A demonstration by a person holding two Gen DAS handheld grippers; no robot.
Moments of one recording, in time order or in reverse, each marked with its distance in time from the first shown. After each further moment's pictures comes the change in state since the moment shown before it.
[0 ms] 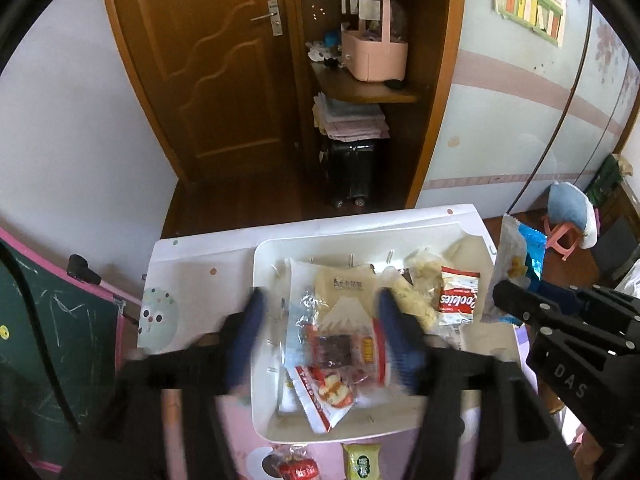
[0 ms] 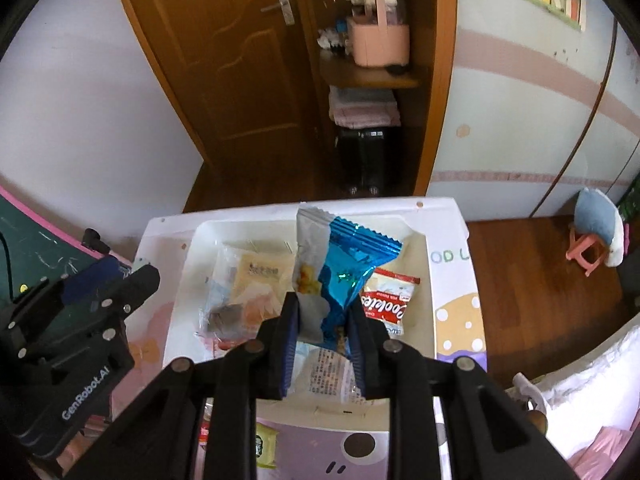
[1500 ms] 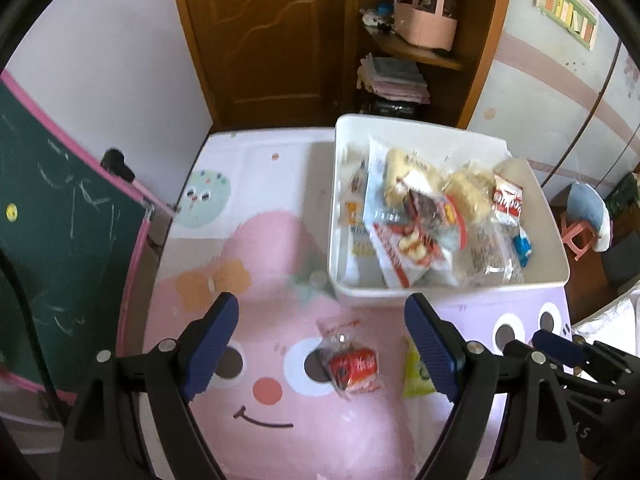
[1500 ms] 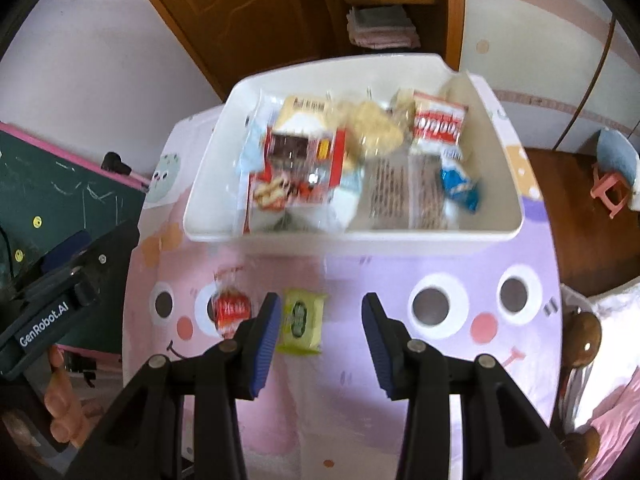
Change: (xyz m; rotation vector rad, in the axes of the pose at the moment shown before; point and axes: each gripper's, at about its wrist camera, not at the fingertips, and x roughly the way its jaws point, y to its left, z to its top) left arm -0.020 0.079 -0.163 -0.148 0.094 0.040; right arm 0.014 0.041 -0.159 0.023 0.170 0.088
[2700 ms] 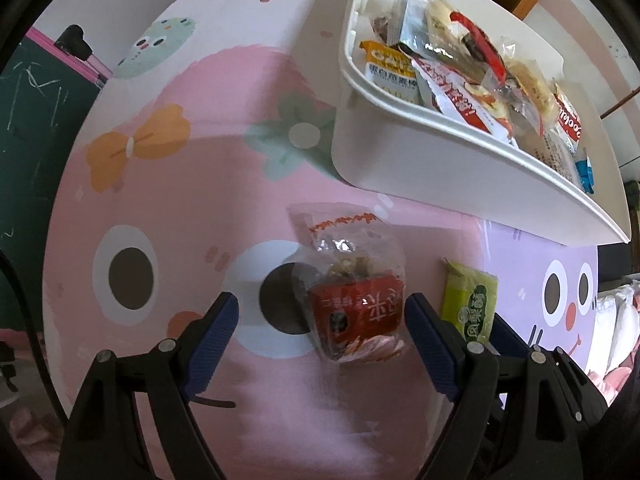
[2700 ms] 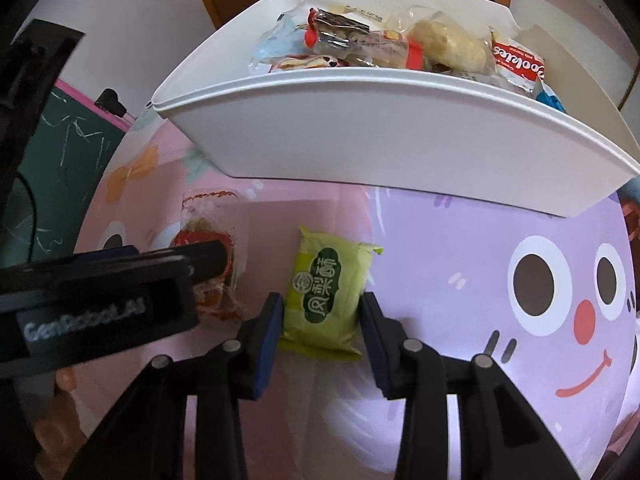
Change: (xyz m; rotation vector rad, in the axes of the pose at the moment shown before) left arm 0.135 0.000 -0.065 -0.120 0.316 -0.081; right arm 0.116 0.033 -0.055 -0.136 -0.015 -0.016
